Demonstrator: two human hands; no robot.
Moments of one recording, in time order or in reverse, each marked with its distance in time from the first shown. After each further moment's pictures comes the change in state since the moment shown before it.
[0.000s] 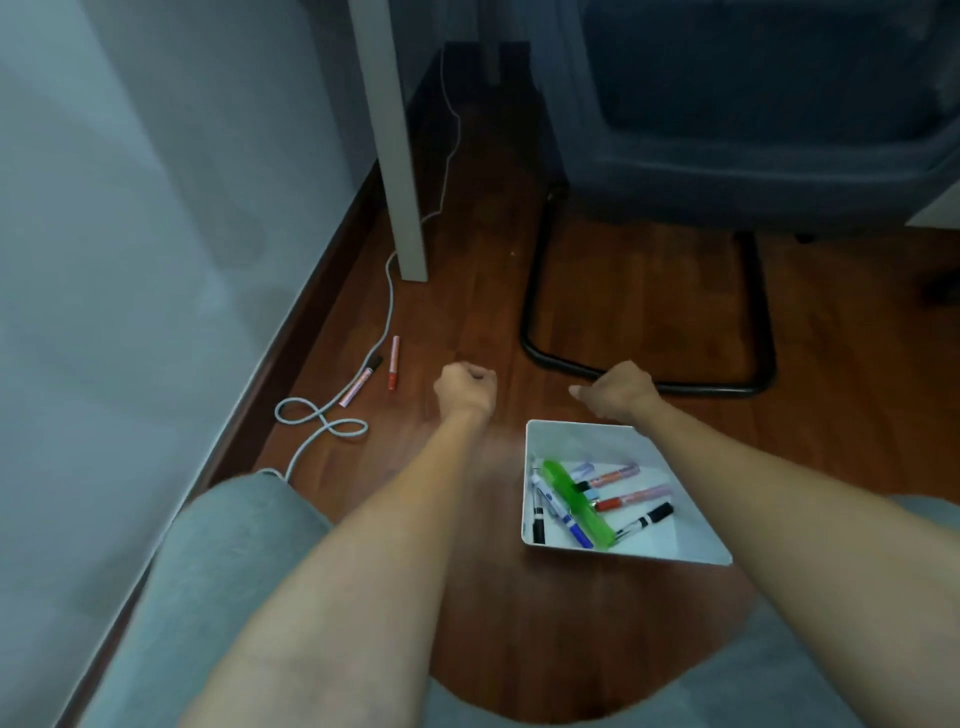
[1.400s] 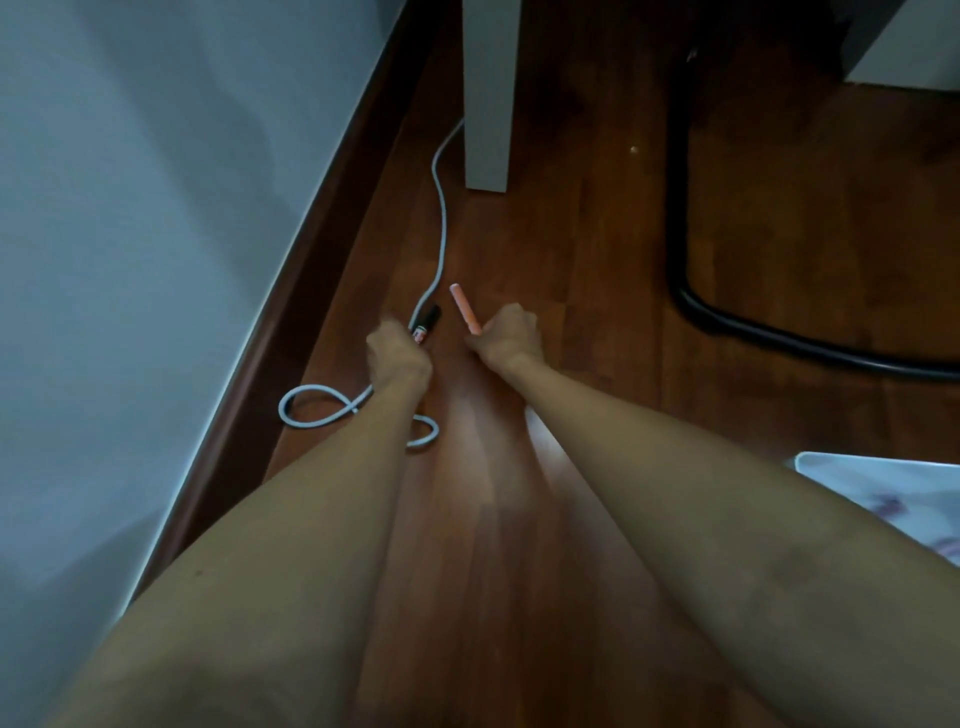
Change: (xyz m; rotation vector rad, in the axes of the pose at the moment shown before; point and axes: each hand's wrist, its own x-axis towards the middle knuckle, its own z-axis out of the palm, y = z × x) left_hand 0.321 -0.175 -0.069 0.366 0.127 0.012; right_hand 0.155 -0.188 0.338 0.058 0.028 -0.143
